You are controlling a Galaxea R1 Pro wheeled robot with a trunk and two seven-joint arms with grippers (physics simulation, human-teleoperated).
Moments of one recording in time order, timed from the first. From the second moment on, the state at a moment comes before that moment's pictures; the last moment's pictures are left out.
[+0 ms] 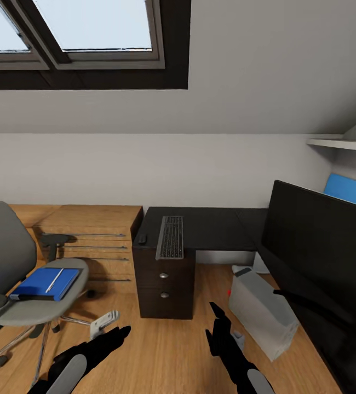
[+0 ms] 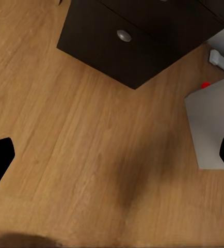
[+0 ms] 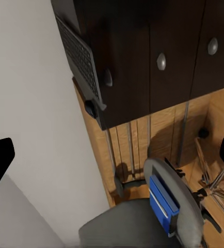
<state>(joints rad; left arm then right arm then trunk) -0.17 0.22 -0.35 -1.34 1.04 0.43 0.47 -0.11 0.10 0.17 -1.15 -1.69 0.07 0.01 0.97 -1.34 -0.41</state>
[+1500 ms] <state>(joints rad) -0.17 0.22 -0.35 -1.34 1.04 0.43 0.47 -0.11 0.09 0.17 -1.24 -1.52 0.06 0.01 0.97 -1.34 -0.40</state>
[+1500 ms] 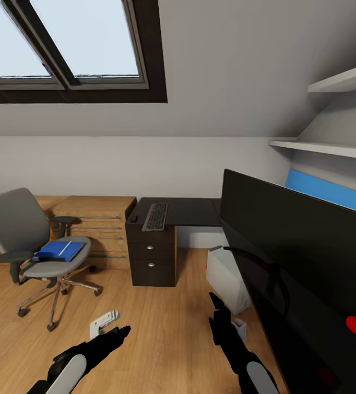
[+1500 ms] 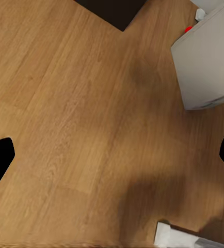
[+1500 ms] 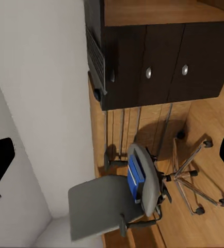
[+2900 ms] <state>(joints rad) -0.17 0.22 -0.38 -1.31 1.04 0.43 0.47 -0.11 0.10 0.16 -1.26 -1.39 0.06 -0.10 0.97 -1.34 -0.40</state>
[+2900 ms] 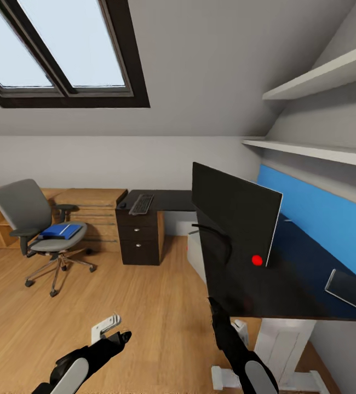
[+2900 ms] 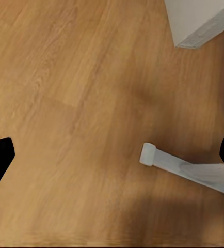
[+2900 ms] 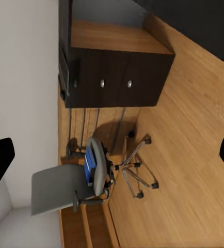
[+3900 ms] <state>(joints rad) -0.17 0.22 -0.39 -1.26 1.03 0.40 0.48 -0.11 -0.06 0.16 -1.25 -1.38 0.06 -0.08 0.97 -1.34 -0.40</state>
